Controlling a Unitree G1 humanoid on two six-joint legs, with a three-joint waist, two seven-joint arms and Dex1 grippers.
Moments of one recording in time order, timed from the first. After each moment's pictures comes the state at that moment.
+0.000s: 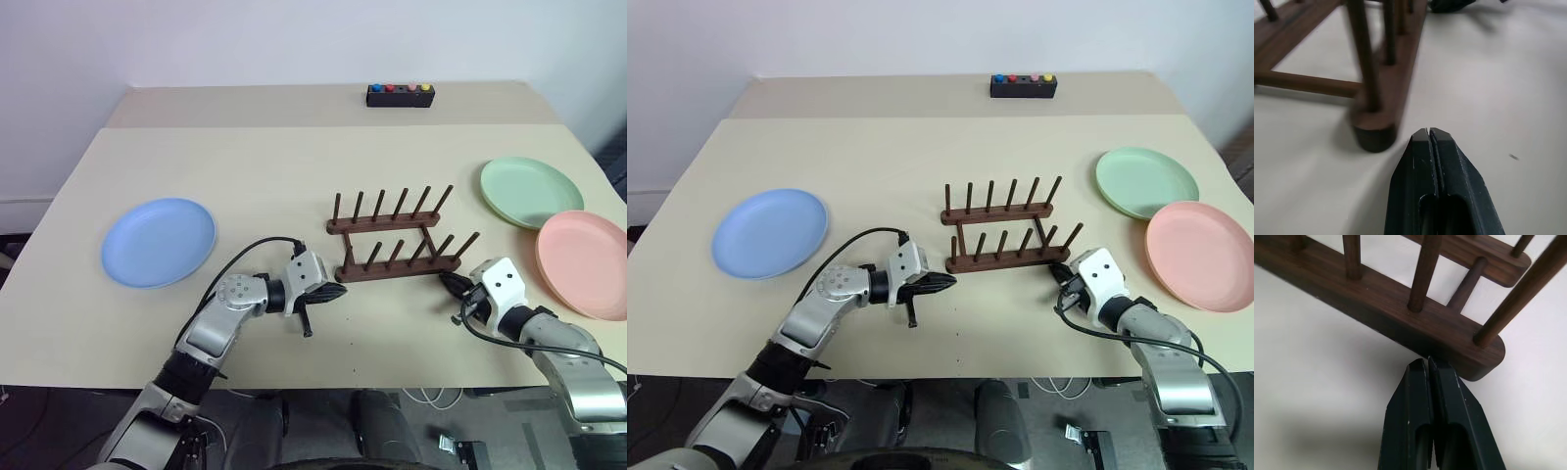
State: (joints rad) left arm -0.37 0.30 -0.35 0.07 -0.09 0.22 -0.89; right arm 0.08 -0.62 -0.16 -0.16 0.18 0.24 0.61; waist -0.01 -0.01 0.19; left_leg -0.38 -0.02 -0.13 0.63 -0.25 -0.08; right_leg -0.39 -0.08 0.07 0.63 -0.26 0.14
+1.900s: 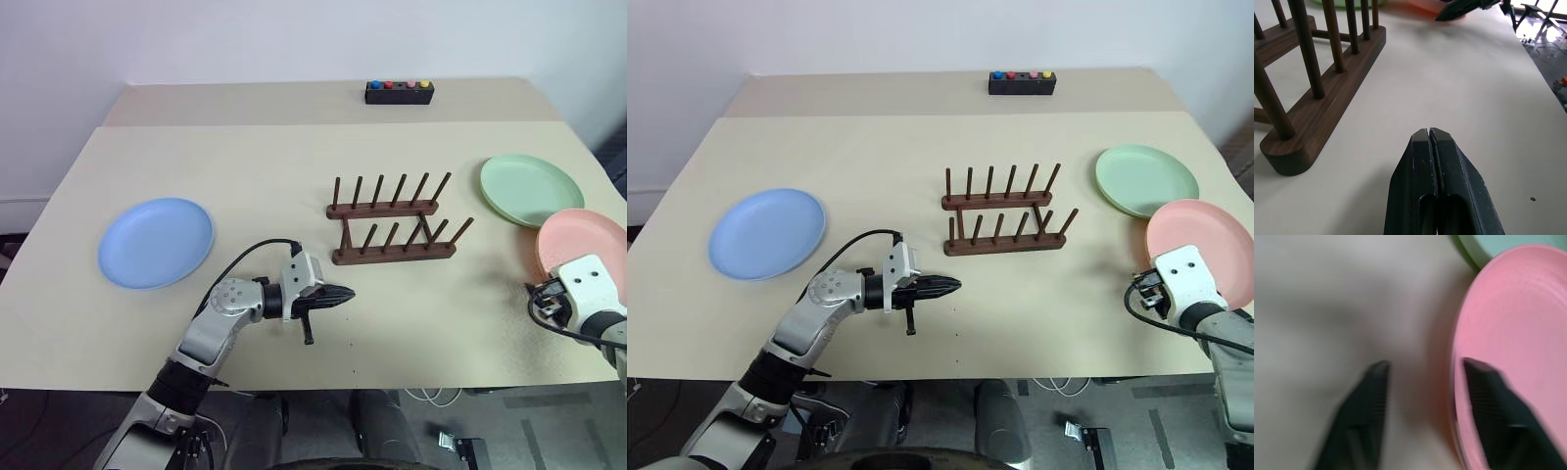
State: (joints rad) left arm -0.30 0.33 -0.33 -0.04 -0.22 0.22 -0.96; right arm 0.21 -0.76 -0.42 -0.21 0.10 0.48 0.50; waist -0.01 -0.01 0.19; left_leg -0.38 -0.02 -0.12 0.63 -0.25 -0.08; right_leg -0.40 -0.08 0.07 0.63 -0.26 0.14
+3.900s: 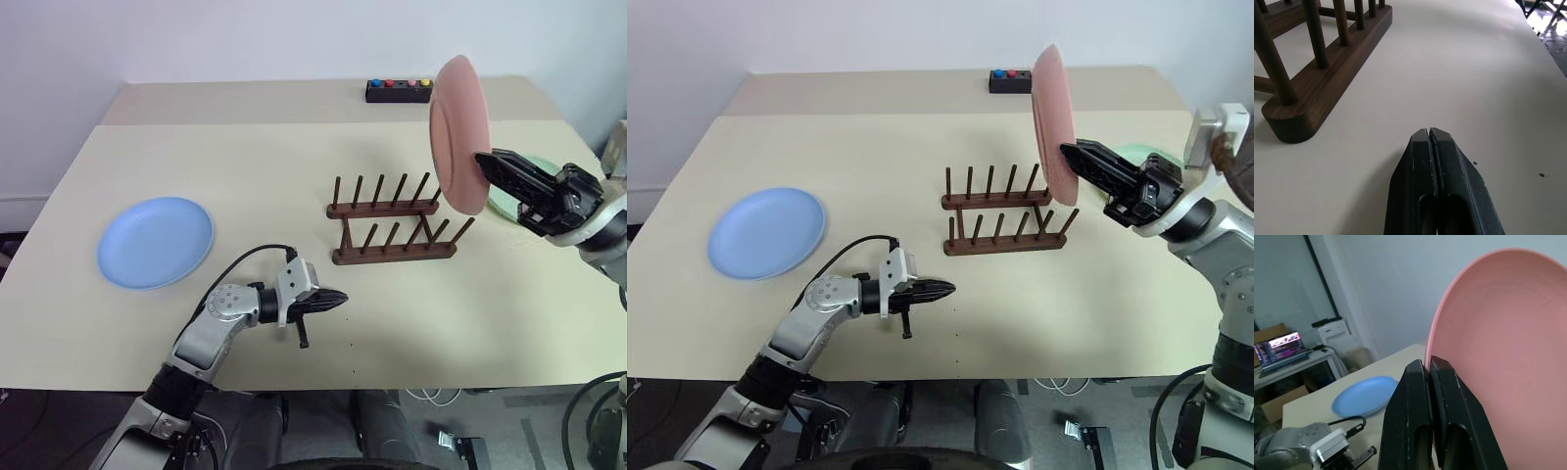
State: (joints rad) left arm -0.28 0.35 -0.34 -0.02 -0.21 0.19 -0.95; right arm -0.34 -0.78 -0.47 -0.22 1.15 0.74 0.83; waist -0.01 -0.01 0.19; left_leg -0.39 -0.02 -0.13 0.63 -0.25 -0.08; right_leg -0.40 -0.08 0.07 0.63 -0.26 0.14
